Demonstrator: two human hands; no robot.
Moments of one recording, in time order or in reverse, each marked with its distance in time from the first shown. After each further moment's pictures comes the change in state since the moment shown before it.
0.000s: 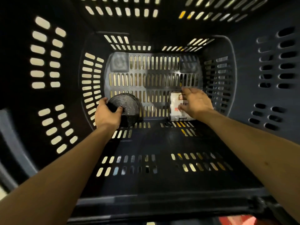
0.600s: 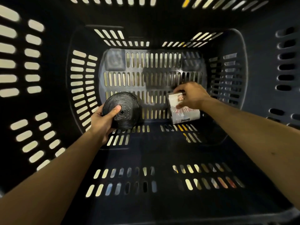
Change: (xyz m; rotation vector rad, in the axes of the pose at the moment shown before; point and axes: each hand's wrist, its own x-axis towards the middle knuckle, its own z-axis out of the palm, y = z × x) left_hand 0.025 -0.023 0.012 -0.686 -0.248 -0.295; right_hand 0.053 0.002 0.001 0.213 -0.157 -0.061
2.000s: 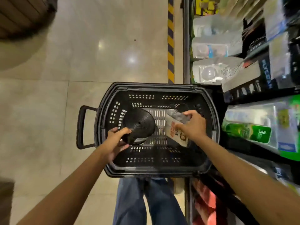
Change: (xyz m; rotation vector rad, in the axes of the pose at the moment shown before) left_hand -0.282 0.132 -0.045 -0.035 -0.163 0.031; right_hand -0.311 -0.125 -0.169 0.575 0.544 0.133
